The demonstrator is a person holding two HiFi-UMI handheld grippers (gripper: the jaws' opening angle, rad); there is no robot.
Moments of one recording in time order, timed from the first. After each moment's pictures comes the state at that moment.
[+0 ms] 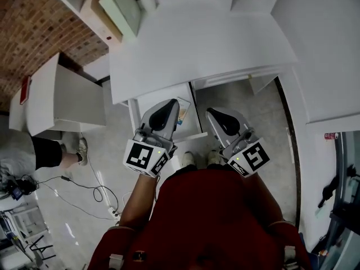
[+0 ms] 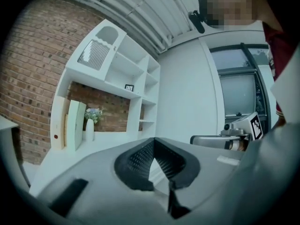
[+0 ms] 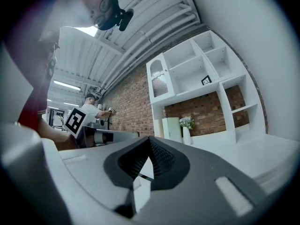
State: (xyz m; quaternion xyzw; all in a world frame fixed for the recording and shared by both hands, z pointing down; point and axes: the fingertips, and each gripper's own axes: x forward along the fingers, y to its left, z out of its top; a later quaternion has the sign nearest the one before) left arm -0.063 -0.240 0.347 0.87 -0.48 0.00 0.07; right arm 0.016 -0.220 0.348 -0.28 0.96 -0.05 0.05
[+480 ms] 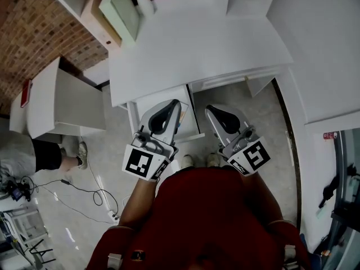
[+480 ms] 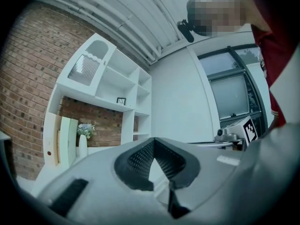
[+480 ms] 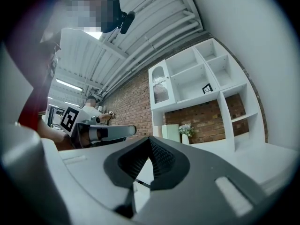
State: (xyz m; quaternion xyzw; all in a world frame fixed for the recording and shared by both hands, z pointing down) left arm -0.042 -0.225 0.301 0.89 -0.46 -0.04 0.00; right arm 0.026 -0.218 0.322 -0.29 0.95 -0.02 0.07
